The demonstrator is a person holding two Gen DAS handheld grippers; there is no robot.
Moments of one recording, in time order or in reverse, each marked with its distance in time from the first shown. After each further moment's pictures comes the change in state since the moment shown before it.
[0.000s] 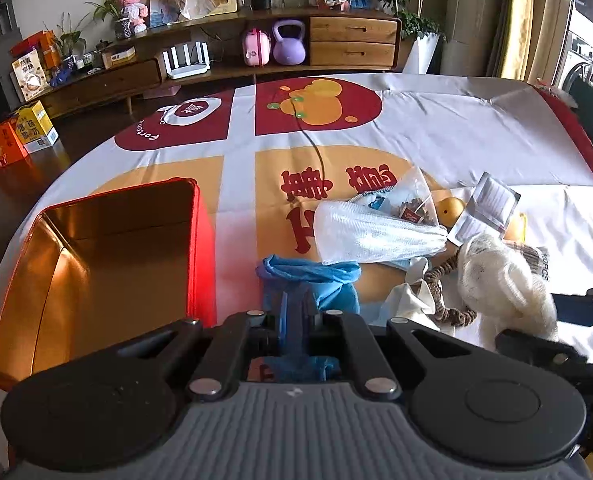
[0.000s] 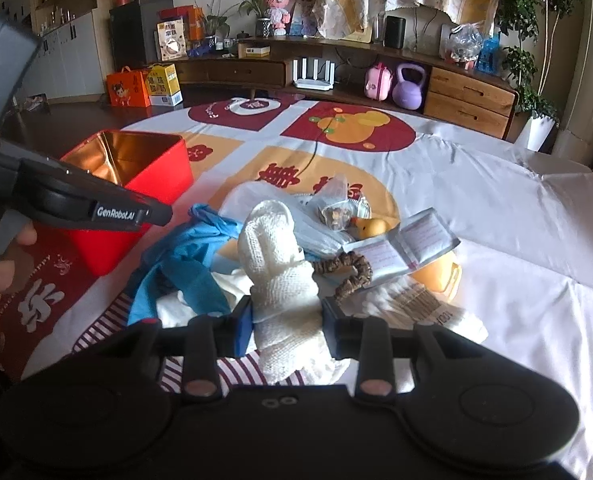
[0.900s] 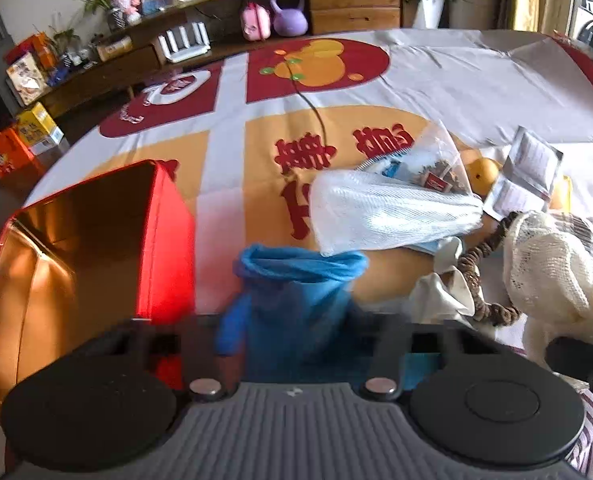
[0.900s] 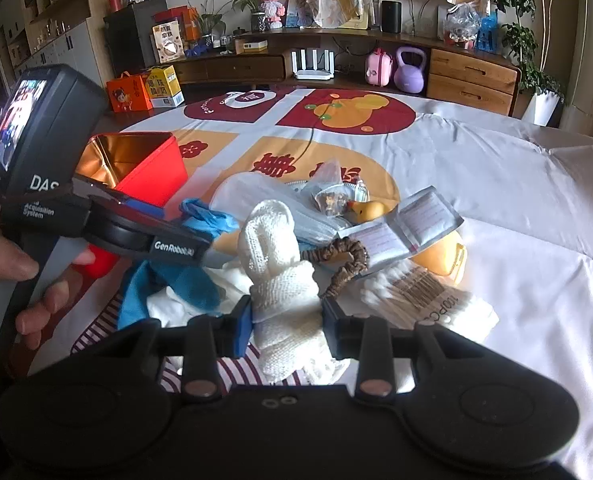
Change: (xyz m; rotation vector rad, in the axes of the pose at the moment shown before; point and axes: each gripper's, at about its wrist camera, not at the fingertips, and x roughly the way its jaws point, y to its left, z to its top) left arm 0.058 -0.020 0.004 0.070 0.094 0.067; right arm 0.015 -0.015 -0.006 0.059 0.026 0.045
